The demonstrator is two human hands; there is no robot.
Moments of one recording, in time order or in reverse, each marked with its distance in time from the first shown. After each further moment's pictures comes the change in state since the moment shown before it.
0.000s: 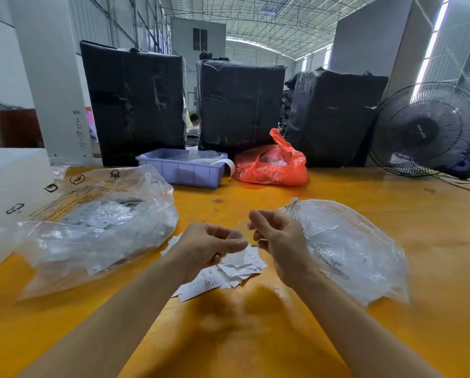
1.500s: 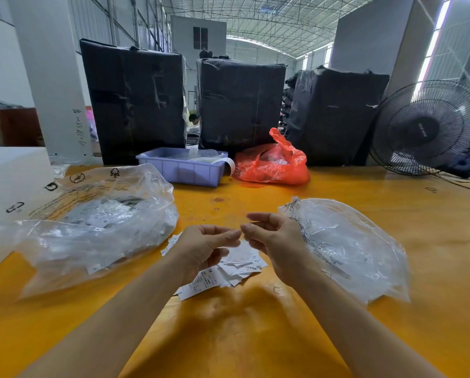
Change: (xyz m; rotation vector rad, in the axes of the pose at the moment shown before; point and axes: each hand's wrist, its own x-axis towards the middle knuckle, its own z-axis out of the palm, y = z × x) left_hand 0.000 -0.005 -0.001 -0.132 0.055 -0.008; right_hand 0.003 0.004 -0.001 0.044 -0.074 0.054
